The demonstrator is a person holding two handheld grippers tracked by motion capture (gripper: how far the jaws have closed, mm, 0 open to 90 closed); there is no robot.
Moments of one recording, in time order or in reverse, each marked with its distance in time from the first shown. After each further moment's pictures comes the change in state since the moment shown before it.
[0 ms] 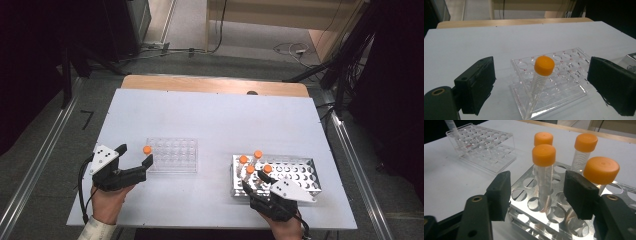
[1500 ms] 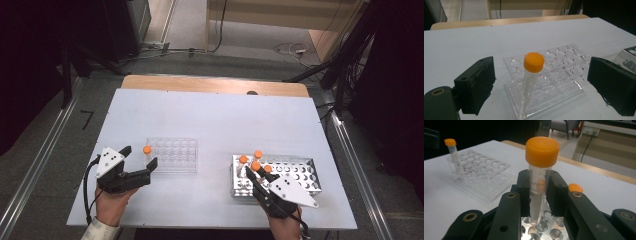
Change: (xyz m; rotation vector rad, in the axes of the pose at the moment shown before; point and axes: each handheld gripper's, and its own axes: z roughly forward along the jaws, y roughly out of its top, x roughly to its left) left arm -0.009 -0.004 0.002 0.001 -0.018 0.035; right arm 0.021 0.032 -0.017 -0.154 -0.075 -0.103
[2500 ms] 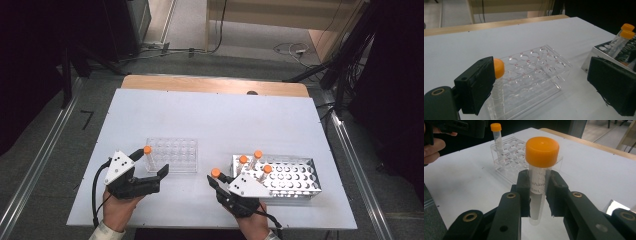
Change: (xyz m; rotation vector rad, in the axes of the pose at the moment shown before) left arm -0.026 0.001 0.000 -0.010 -0.113 0.049; right arm 0.053 -0.005 0.053 0.093 0.233 -0.014
